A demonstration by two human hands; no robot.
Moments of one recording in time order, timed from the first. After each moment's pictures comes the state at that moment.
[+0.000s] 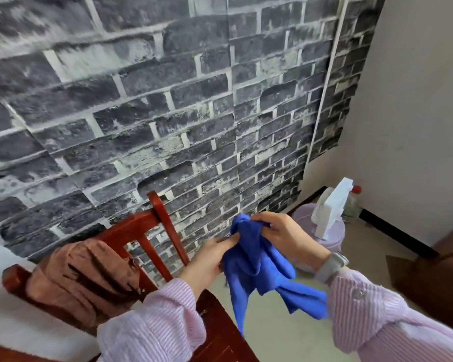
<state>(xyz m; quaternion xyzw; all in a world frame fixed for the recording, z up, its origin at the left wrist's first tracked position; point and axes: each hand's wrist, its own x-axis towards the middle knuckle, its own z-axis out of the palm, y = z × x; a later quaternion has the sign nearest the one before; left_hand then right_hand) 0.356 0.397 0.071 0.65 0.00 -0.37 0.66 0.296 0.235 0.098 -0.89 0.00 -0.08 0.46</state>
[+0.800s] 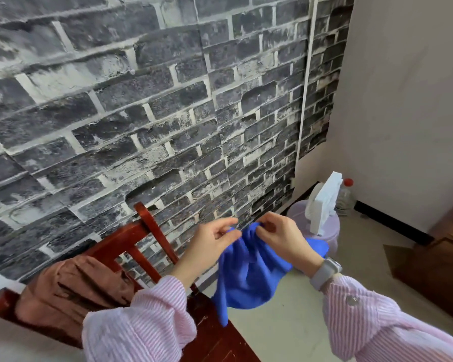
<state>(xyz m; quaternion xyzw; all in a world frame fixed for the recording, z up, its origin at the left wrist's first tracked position) 0.354 0.378 0.106 0.78 -0.27 -0.21 0.52 0.282 0.218 0.076 -0.88 0.16 -0.16 0.42</state>
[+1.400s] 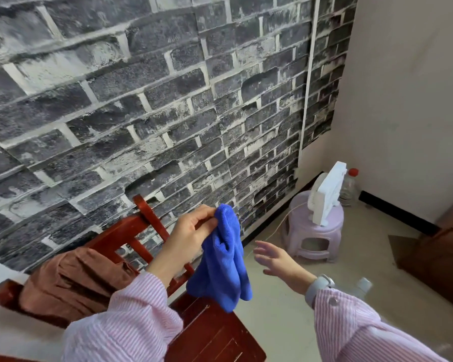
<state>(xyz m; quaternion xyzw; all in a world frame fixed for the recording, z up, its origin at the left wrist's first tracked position) 0.356 0.398 0.121 0.75 -0.30 -0.19 0.56 0.266 0.229 -0.006 -0.67 0.25 0.09 0.69</state>
